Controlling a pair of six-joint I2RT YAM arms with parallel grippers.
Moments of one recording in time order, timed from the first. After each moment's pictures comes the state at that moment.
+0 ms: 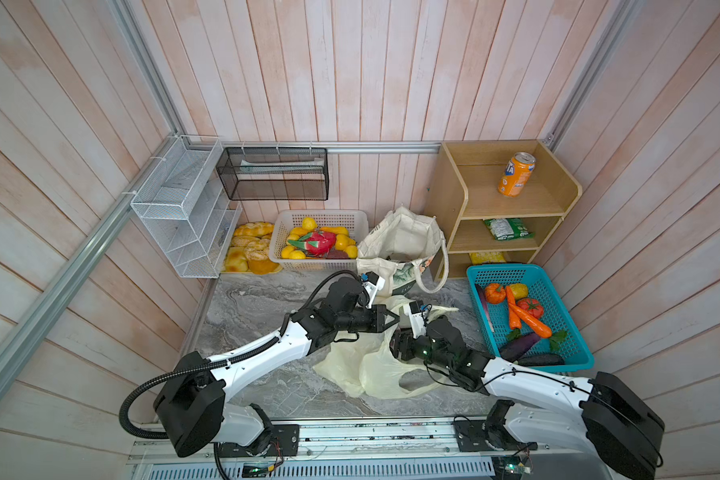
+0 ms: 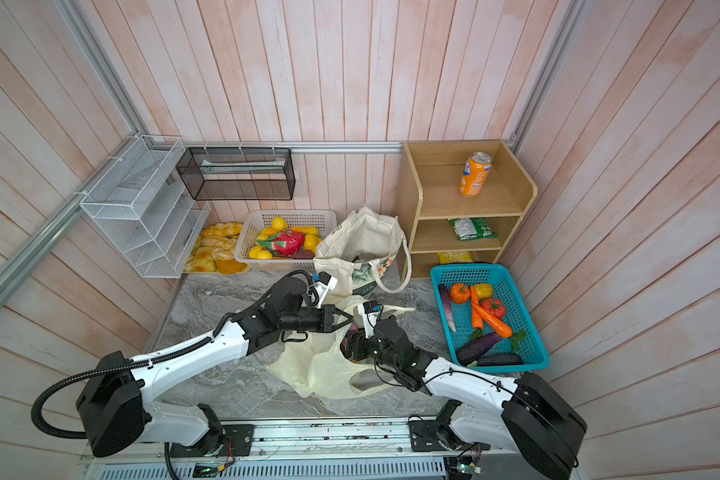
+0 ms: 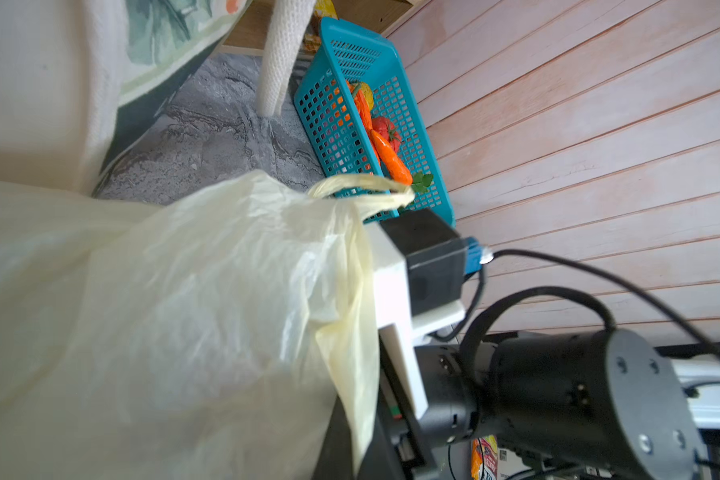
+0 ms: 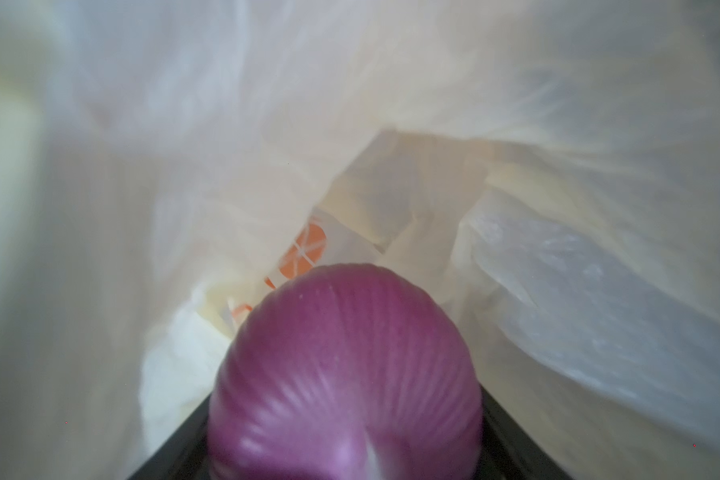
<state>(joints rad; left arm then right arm) -0.80 1.39 0.94 -0.04 0.50 -0.75 0.85 1.13 0.40 0.31 -0.13 0.66</state>
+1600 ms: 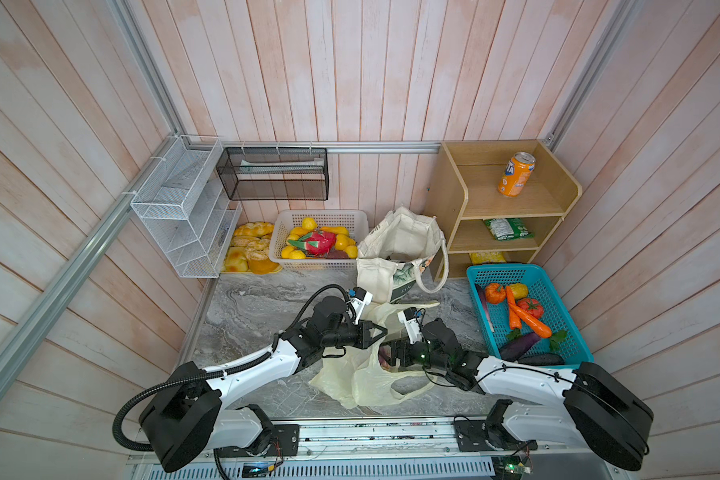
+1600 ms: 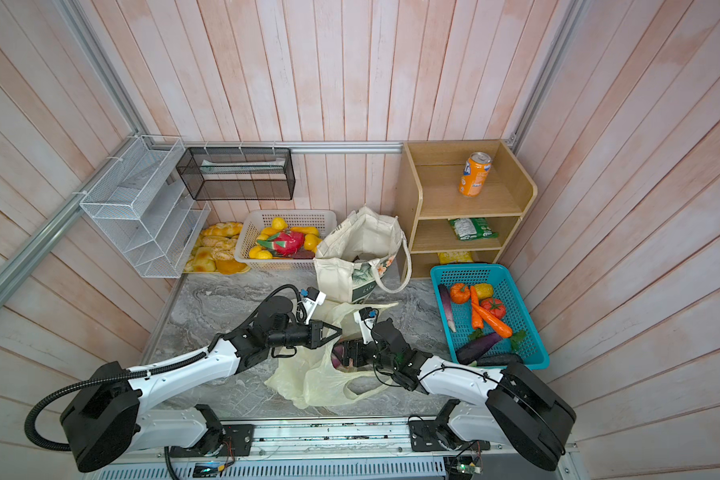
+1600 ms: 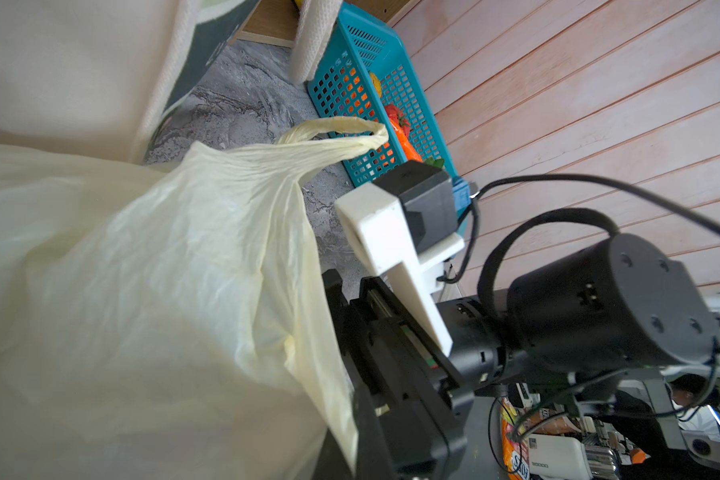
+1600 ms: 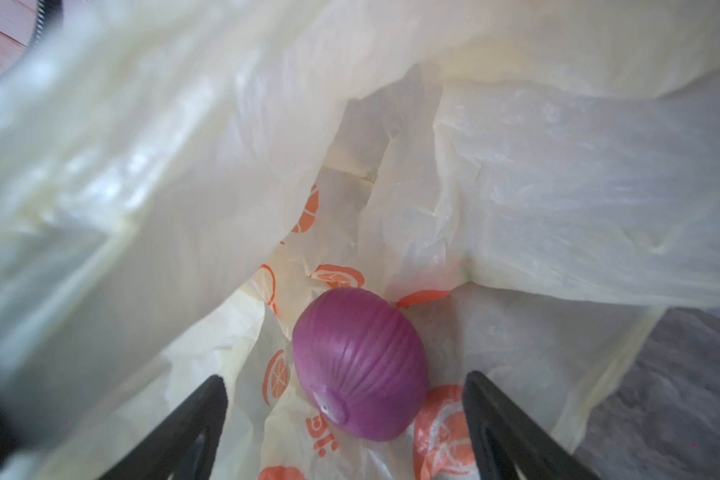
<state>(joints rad) -0.76 1.29 0.67 0.17 0.51 -0.70 0.84 1.20 0.38 0.32 -0.25 0.71</state>
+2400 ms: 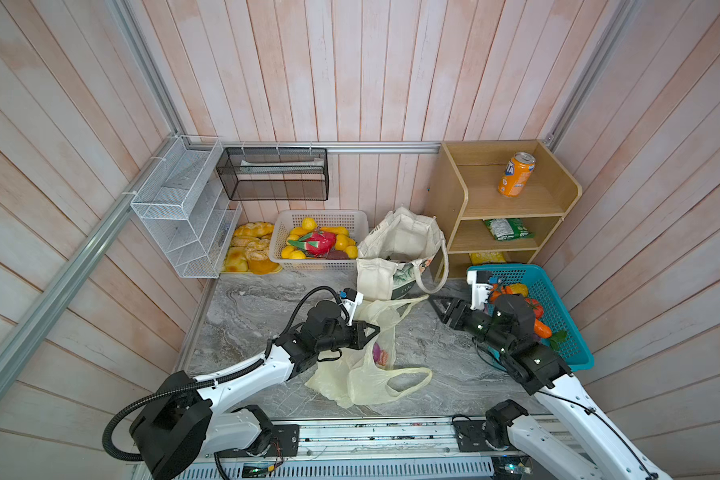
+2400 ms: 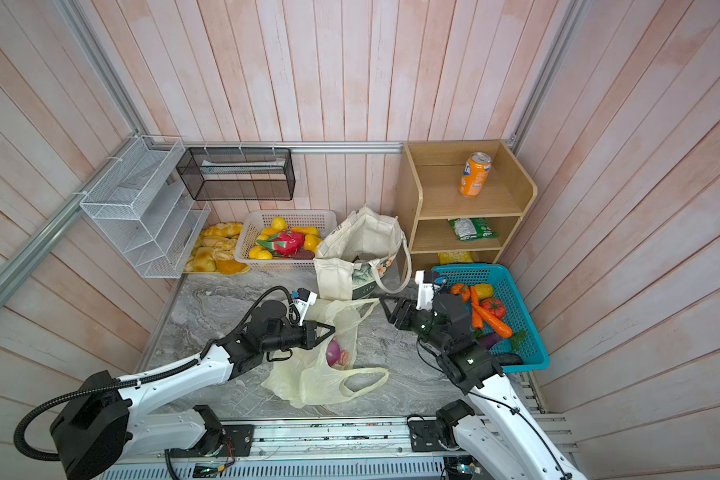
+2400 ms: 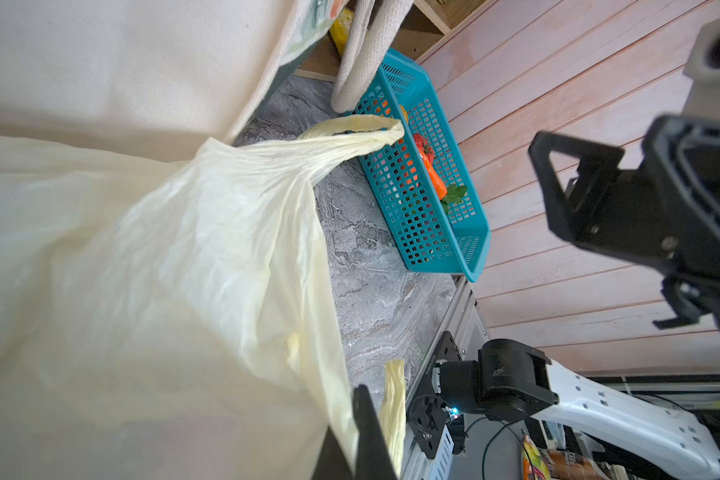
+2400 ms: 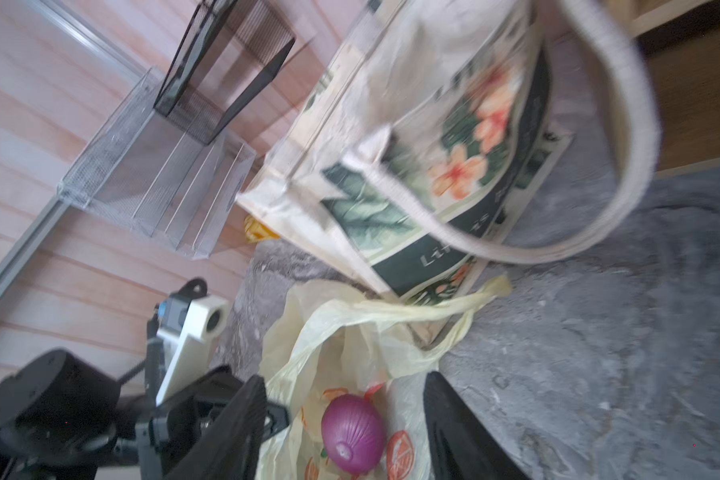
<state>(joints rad) -0.75 1.23 0.62 0.17 0.41 -0.72 0.33 0.74 0.74 -0.32 -0.25 0.68</state>
